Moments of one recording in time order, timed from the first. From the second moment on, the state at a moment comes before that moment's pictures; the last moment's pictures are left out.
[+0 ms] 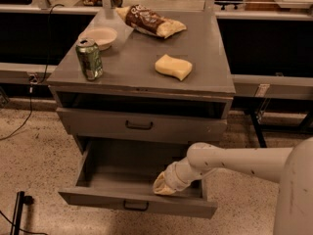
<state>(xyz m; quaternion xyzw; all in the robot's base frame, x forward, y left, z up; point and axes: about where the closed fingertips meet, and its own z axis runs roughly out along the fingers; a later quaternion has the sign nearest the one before) 0.494 -0.014 0.435 -0.69 0.64 0.22 0.24</state>
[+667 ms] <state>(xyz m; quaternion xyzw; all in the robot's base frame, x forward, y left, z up) 0.494 0.039 0.427 -0.74 0.59 0.25 0.23</state>
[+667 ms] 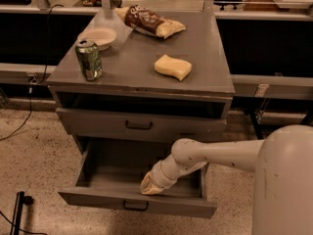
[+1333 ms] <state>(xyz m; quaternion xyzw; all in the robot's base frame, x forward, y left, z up) 0.494 0.043 0.427 -0.74 0.59 0.25 0.22</state>
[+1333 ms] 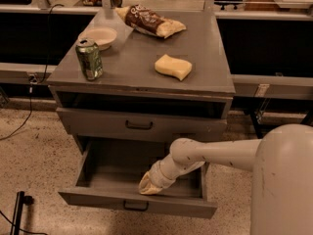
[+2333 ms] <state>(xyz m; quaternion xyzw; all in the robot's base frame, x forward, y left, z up) 0.491 0.047 0.428 -0.74 0.58 0.26 0.22</state>
